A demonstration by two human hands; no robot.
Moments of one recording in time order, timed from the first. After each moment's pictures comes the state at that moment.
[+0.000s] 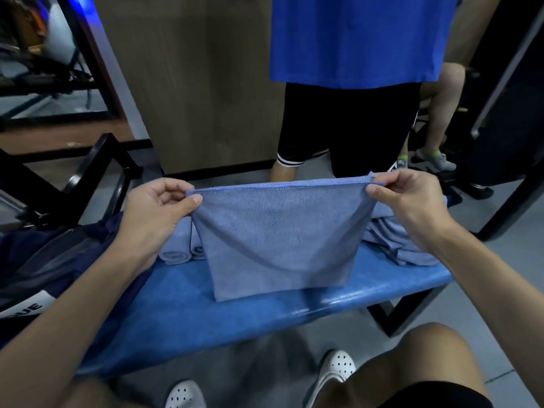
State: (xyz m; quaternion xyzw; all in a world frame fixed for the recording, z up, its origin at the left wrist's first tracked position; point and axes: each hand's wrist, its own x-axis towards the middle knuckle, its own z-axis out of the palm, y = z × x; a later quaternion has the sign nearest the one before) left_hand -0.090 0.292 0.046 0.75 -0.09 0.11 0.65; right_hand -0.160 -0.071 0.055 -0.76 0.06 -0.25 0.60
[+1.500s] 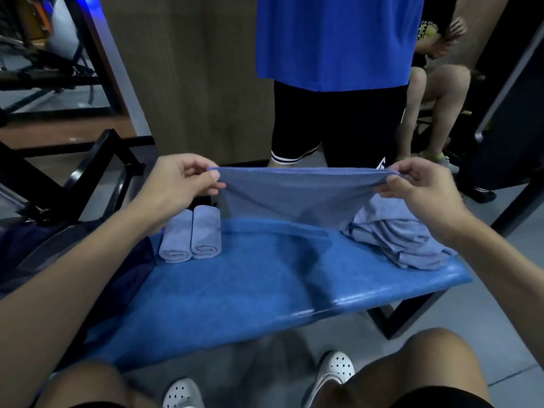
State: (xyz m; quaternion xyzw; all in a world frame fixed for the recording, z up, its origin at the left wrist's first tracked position) left_hand -0.063 0.272 0.076 0.78 -0.14 0.03 0.60; right_hand -0.155 -0.088 0.071 -0.82 0.05 -0.23 0.52
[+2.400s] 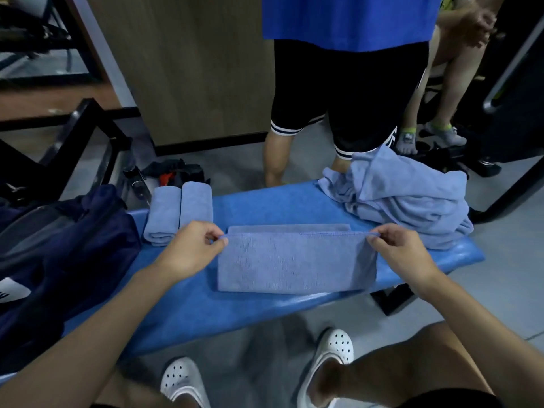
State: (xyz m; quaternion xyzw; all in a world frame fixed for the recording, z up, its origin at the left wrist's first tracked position) left_hand -0.061 0.275 -0.081 0.92 -0.12 -0.08 0.36; right_hand -0.164 -0.091 -0.089 -0.82 0.19 -0.09 0.54
